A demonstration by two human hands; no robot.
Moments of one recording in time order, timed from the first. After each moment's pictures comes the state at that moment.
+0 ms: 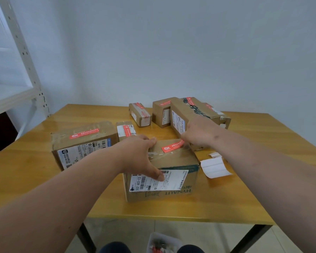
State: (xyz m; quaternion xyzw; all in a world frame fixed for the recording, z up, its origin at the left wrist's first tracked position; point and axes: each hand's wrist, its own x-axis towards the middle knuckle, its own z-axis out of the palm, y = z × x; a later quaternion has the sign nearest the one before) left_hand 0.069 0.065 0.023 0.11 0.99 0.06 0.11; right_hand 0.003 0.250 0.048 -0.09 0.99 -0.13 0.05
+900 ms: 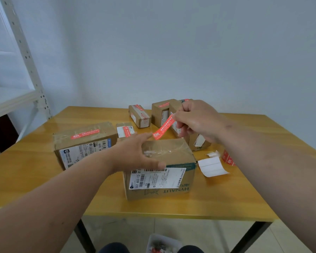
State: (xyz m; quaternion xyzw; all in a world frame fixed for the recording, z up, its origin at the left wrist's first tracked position) left_hand 0.082 0.052 0.018 0.08 0.94 0.31 0.09; right_hand 0.041 0.248 0.082 -0.15 0.88 -0.46 0.00
